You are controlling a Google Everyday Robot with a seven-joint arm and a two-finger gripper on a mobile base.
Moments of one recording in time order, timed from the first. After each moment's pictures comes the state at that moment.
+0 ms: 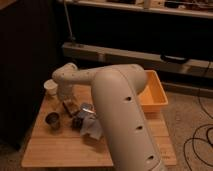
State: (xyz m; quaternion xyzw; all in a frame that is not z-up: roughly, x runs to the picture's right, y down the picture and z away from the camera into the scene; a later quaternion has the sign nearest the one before) arm -0.250 0.086 0.880 -0.35 0.06 0.47 0.81
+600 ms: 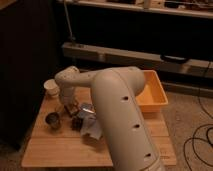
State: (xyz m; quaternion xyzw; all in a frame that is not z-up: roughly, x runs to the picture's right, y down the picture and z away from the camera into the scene) arm -0.242 0.106 0.892 -0.37 0.08 0.48 0.79
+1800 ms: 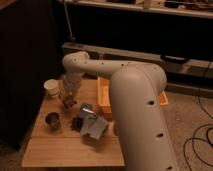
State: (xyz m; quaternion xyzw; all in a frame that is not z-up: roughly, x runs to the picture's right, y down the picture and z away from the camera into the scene) arm -0.212 0.022 0.813 -0.39 0.03 0.51 0.76
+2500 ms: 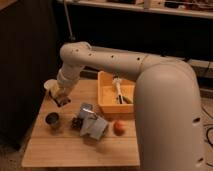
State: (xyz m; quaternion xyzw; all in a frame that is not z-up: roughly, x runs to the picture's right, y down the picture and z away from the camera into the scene) arm -0.223 0.019 0.710 -0.41 -0.02 0.51 0.76
